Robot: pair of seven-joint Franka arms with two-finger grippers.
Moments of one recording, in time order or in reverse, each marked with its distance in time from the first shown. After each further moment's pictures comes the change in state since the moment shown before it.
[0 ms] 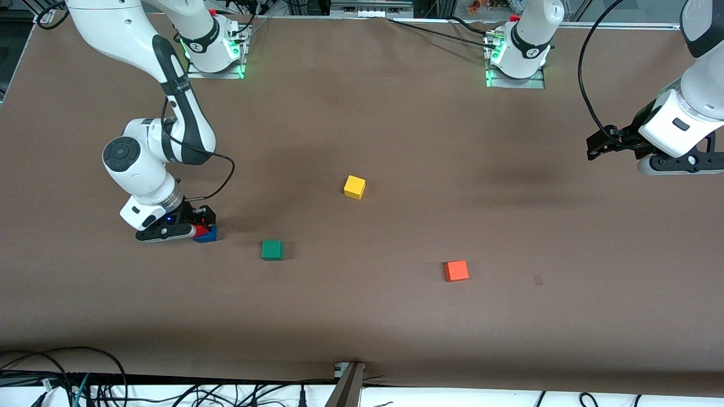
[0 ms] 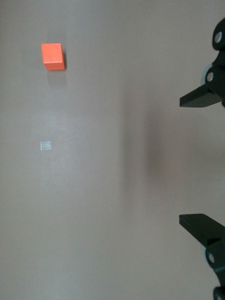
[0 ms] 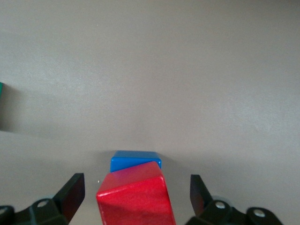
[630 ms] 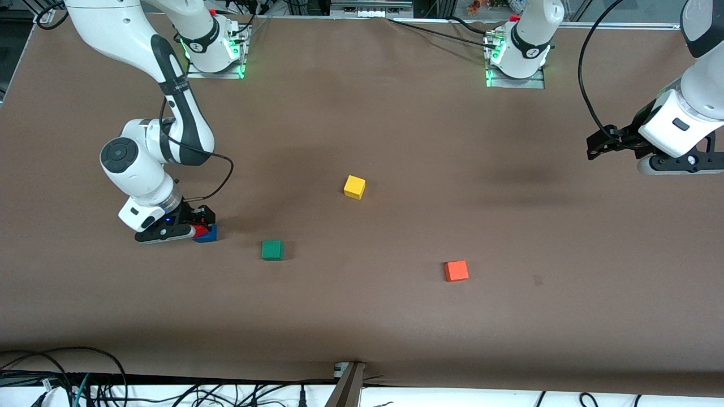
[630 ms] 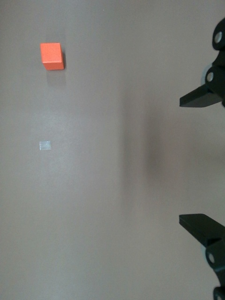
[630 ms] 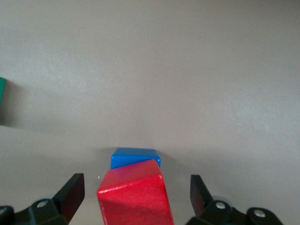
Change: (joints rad) left arm 0.000 0.000 0.000 0.000 0.000 -0.002 0.000; right arm -0.001 -0.001 -0.006 0.044 -0.002 -0.099 -0.020
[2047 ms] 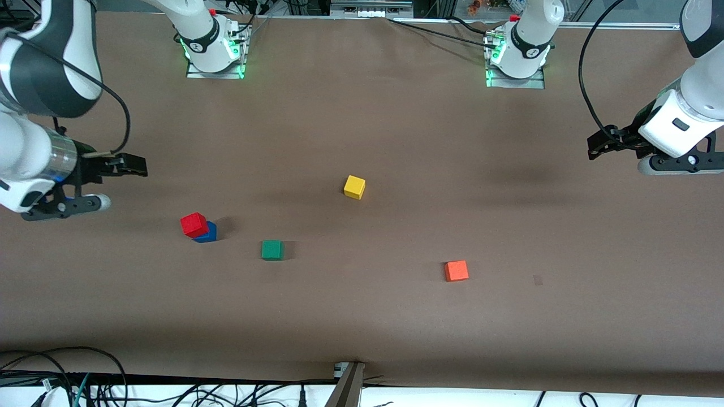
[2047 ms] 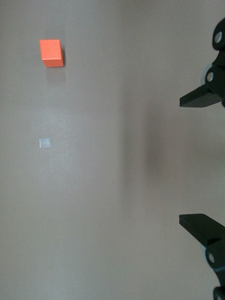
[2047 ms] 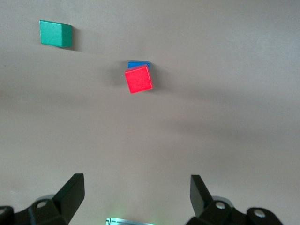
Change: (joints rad) left arm 0.000 0.000 -0.001 0.000 0.013 -0.001 0.000; right arm -0.022 -0.128 -0.102 0.653 -0.054 -1.146 -0.002
